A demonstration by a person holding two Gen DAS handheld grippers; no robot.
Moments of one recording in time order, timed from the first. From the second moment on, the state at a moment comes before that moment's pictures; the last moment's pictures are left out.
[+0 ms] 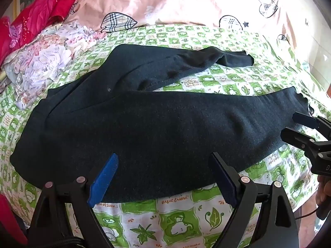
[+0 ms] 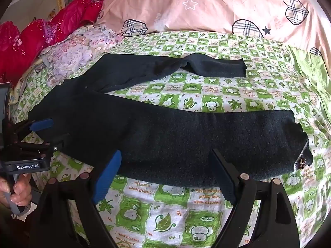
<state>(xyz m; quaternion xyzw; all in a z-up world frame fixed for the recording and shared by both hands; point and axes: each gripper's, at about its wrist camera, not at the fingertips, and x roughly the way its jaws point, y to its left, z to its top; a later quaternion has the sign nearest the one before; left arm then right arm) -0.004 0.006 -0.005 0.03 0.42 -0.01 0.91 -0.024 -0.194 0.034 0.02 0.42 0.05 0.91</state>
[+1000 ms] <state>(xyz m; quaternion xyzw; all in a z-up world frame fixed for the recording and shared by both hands) 0.001 0.003 -0.003 0.03 0.42 -0.03 0.91 -0.020 -0.199 0.038 0.02 0.44 0.05 0.90</state>
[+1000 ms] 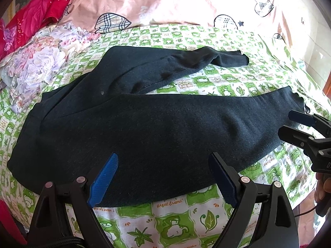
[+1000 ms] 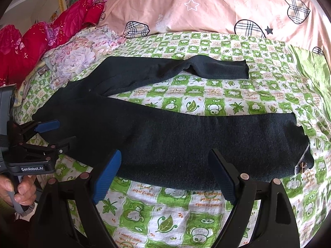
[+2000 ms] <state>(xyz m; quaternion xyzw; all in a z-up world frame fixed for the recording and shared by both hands) 0.039 0.002 0.013 0.04 0.42 -0.05 0.91 0.019 -0.222 0.046 0.06 0.47 0.08 0.88</state>
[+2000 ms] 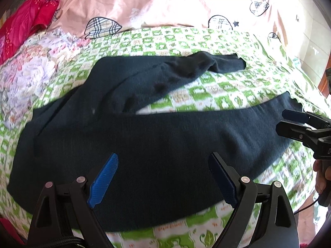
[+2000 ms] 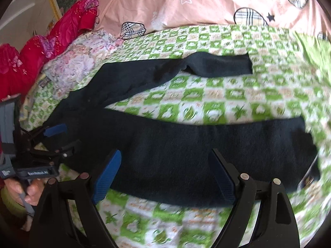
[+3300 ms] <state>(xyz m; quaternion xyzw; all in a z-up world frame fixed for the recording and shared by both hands) 0.342 0.013 -0.003 0.08 0.52 -0.09 0.85 0.287 -0.391 0.003 0.13 0.52 0.02 0.84</state>
